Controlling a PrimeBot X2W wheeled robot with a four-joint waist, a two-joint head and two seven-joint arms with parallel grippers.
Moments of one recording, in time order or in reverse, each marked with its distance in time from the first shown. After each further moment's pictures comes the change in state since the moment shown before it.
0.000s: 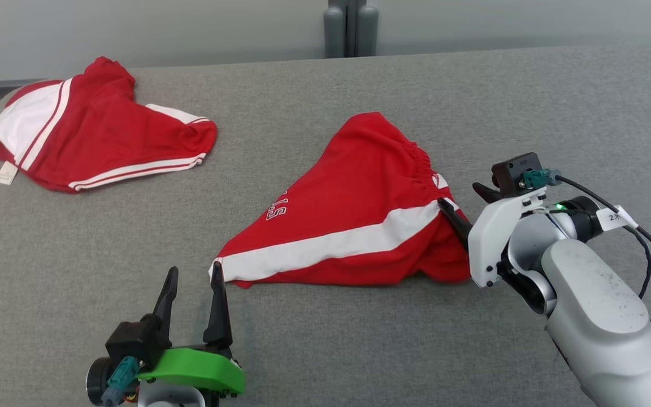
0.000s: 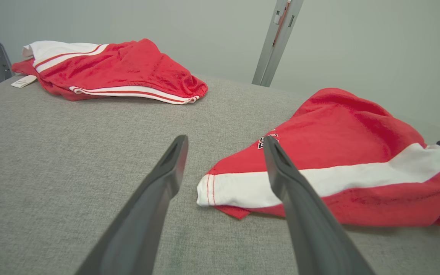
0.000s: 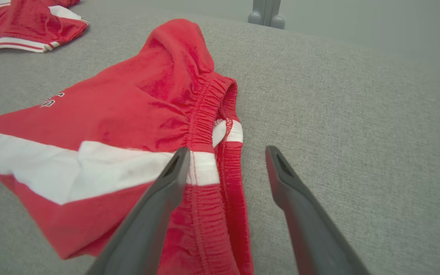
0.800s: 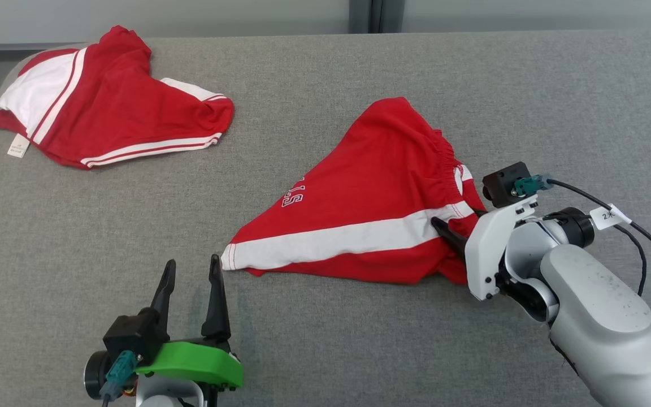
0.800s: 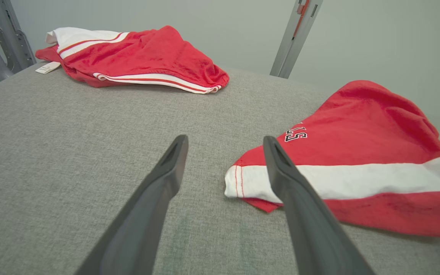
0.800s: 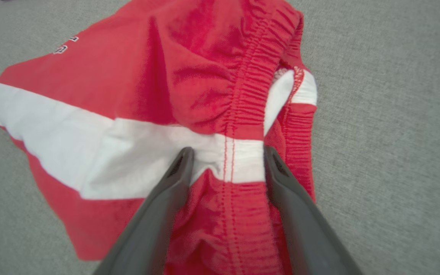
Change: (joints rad) left arm -0.019 0.000 0.005 0.001 0.002 0.000 0.000; right arm -0.025 -0.079 0.173 0.003 0.199 0.000 0.045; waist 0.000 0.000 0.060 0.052
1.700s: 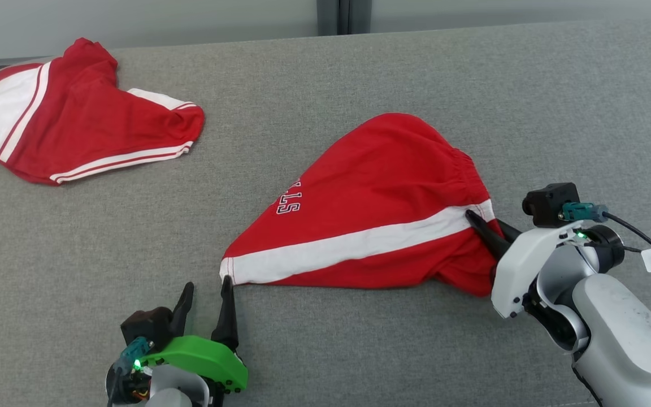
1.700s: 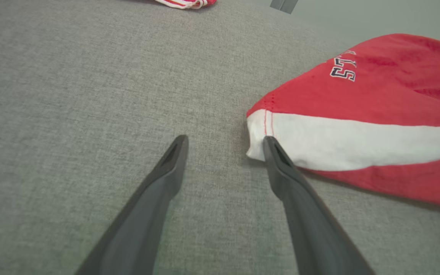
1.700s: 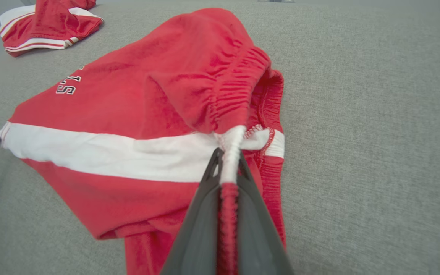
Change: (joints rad) left arm -0.113 -0.001 -0.045 0.317 -0.144 -0.054 0.000; right arm 0.181 -0.036 -0.146 -0.216 -0.031 0.000 -0.097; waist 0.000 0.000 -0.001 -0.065
